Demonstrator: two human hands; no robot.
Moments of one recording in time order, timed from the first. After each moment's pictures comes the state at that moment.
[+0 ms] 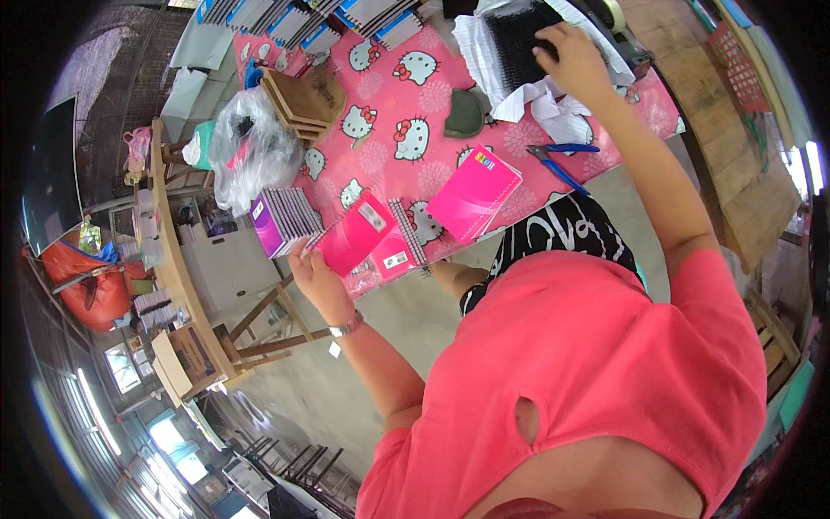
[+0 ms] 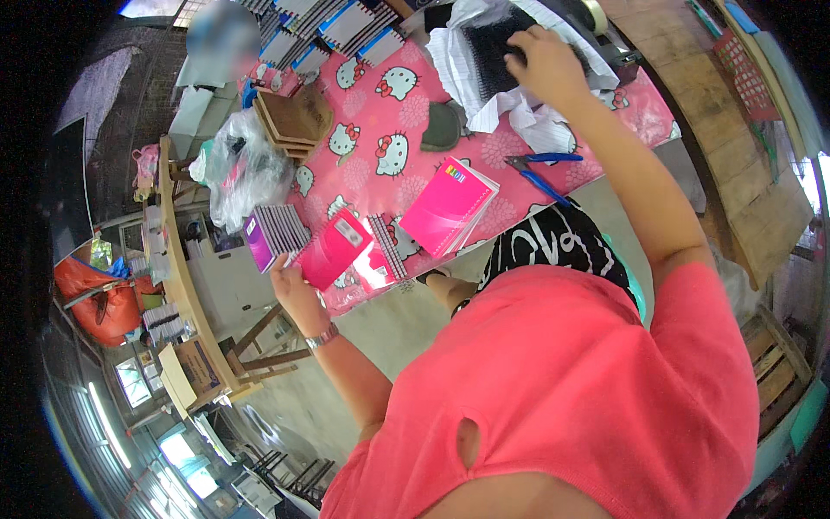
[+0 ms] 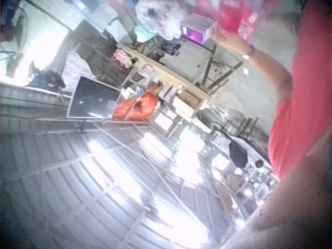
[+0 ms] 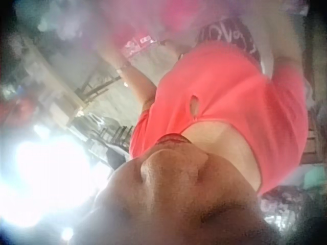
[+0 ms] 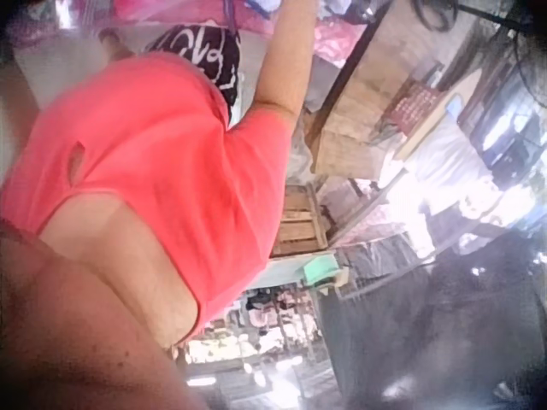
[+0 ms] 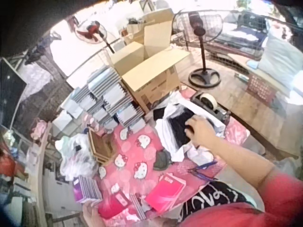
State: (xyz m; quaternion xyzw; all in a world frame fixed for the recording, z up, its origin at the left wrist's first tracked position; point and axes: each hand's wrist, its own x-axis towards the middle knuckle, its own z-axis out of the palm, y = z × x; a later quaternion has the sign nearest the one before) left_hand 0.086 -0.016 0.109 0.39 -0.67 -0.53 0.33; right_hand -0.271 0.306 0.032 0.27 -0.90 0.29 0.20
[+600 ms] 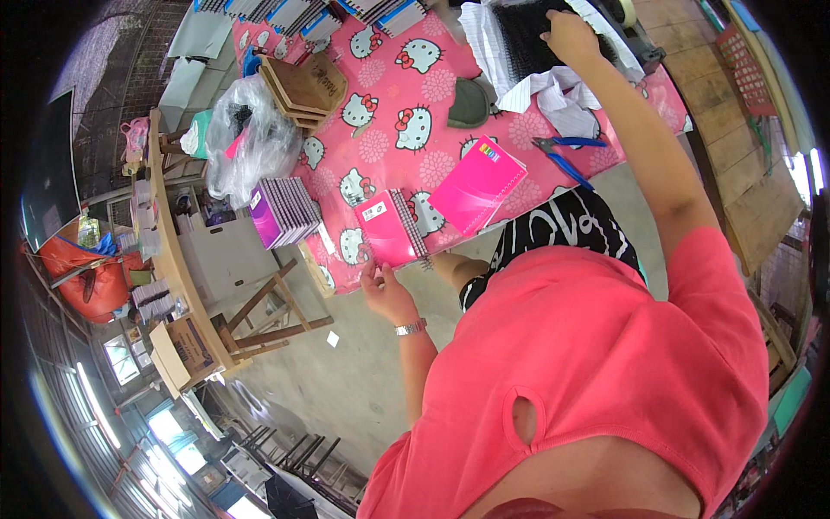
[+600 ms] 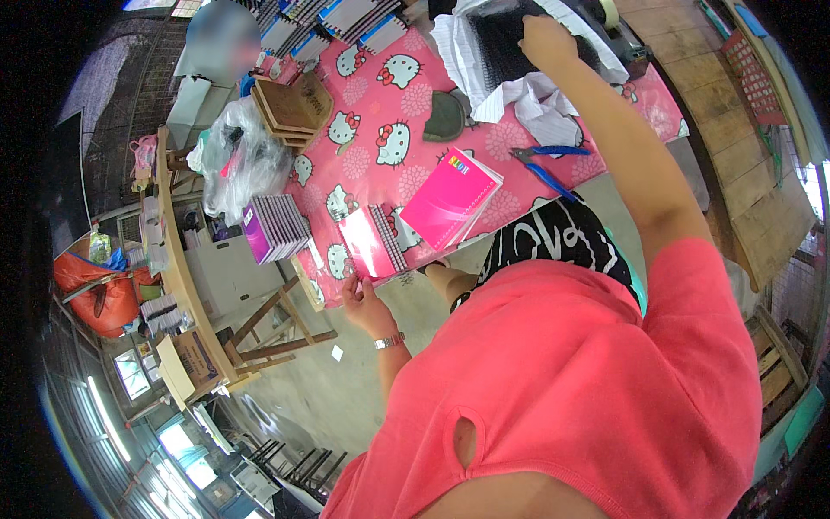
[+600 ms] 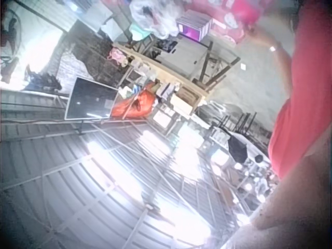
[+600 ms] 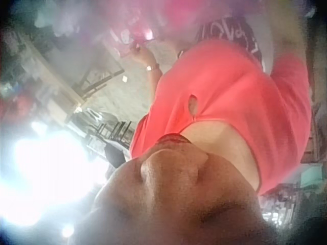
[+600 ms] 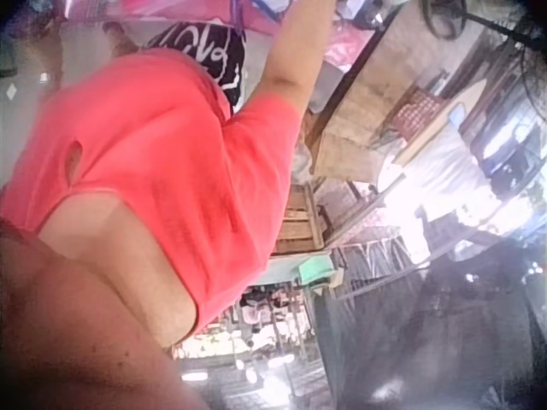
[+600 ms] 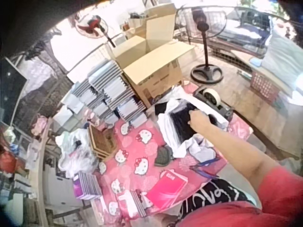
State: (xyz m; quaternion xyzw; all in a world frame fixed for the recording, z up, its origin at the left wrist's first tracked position) left_hand 0.152 0.049 0.001 0.51 -0.74 -0.33 0.30; right_hand -0.322 0.284 0.000 0.18 -0.97 0.15 0.07
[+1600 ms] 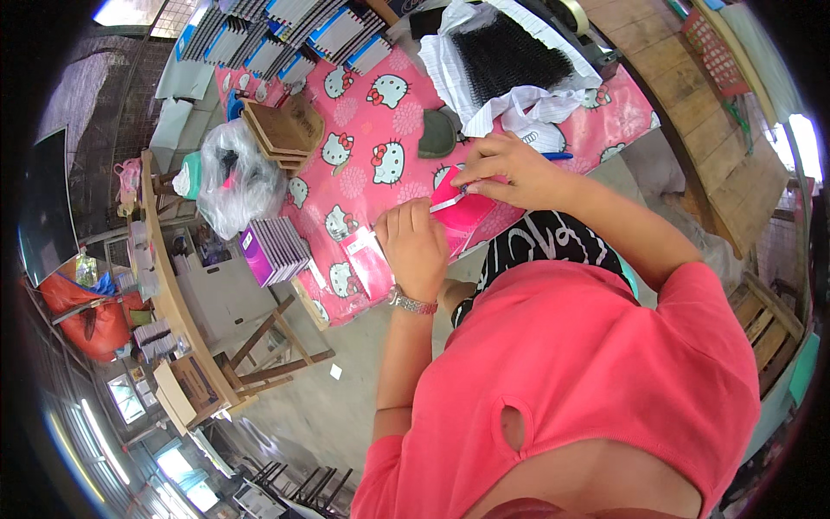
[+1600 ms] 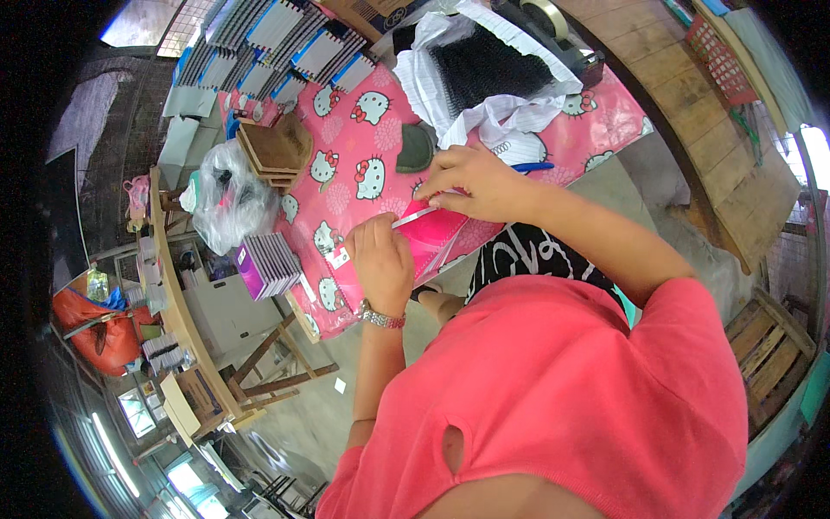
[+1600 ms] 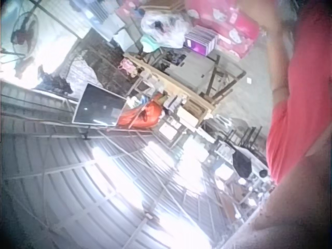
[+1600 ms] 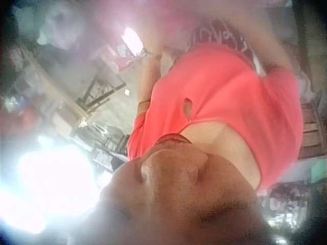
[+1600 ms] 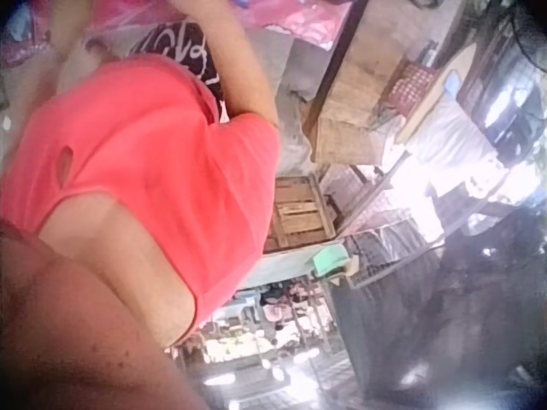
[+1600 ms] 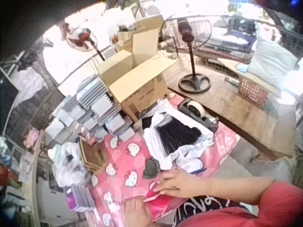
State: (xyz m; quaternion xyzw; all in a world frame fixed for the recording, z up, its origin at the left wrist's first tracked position) left_hand -0.002 0.113 0.095 0.01 -0.98 -0.10 0.15; right_hand -0.144 0.294 0.074 0.50 -0.72 0.48 -0.10
